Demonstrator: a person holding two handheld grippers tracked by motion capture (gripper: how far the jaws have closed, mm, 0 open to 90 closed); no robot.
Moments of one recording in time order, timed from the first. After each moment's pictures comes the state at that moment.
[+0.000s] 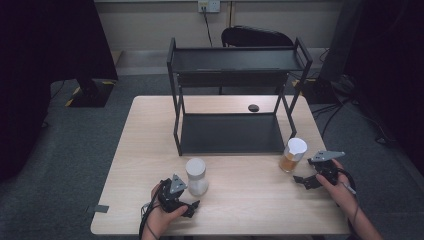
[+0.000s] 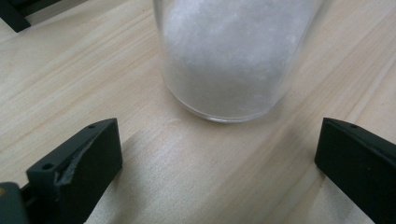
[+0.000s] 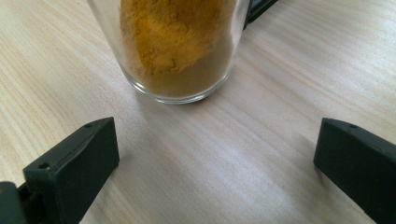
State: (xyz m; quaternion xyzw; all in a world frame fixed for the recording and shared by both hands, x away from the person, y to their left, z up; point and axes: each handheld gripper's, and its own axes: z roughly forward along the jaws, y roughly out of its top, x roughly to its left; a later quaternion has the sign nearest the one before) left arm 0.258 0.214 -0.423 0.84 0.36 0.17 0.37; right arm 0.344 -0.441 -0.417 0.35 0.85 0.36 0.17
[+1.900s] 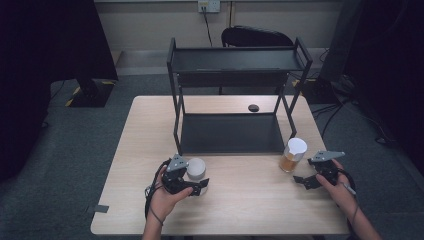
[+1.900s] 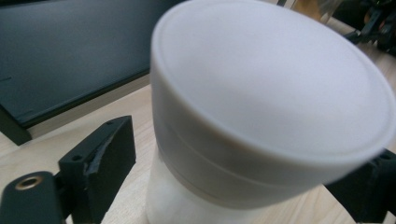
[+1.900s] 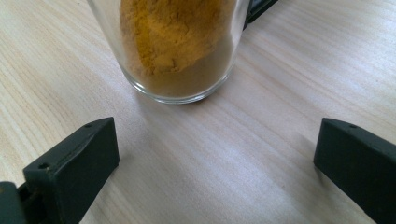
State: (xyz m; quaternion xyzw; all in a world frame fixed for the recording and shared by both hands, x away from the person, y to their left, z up) left arm 0.287 0.223 -0.389 0.78 0.37 0.12 0.48; right arm 0.343 -0.441 -0.417 0.35 0.85 0.36 0.17
